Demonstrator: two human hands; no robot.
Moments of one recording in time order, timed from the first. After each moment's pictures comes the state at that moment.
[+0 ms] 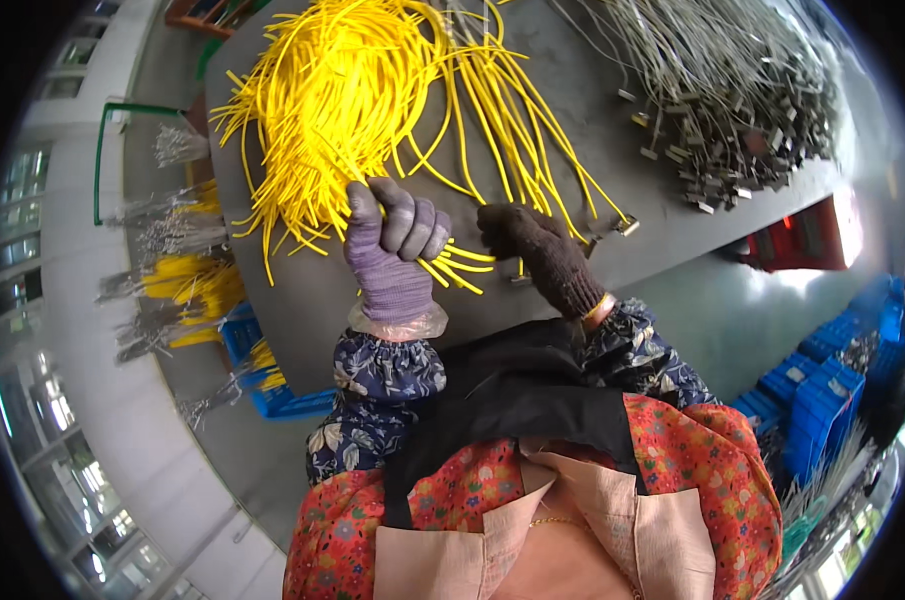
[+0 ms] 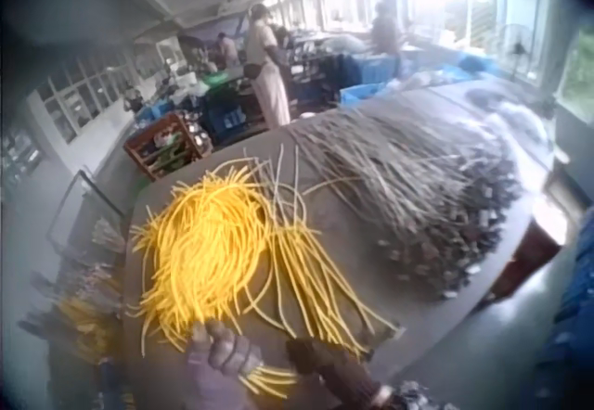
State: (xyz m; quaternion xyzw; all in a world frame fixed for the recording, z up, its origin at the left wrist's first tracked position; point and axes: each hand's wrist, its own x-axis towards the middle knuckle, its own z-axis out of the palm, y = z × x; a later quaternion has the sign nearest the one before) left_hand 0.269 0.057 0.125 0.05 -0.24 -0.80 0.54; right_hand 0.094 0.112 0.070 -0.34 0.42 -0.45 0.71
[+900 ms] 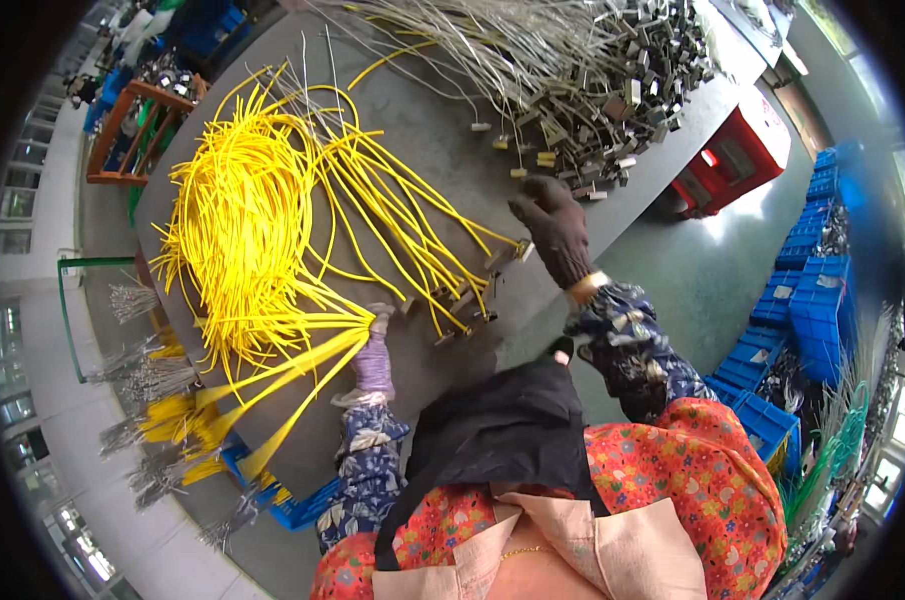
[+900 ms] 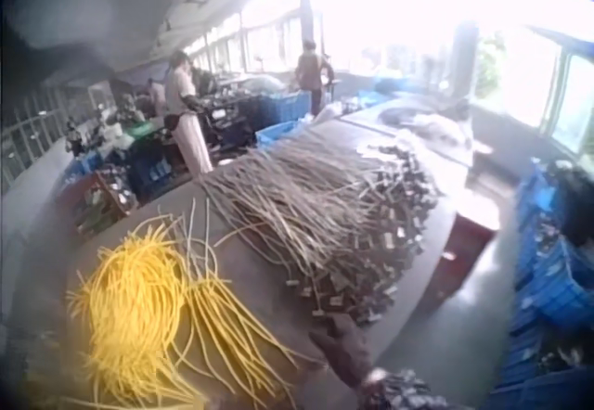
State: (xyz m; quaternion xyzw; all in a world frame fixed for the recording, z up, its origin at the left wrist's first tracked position) left_hand 0.268 0.100 -0.002 0.53 -0.55 -0.50 0.42; right_hand -0.044 0.102 0.040 -0.42 0.75 -0.47 0.21
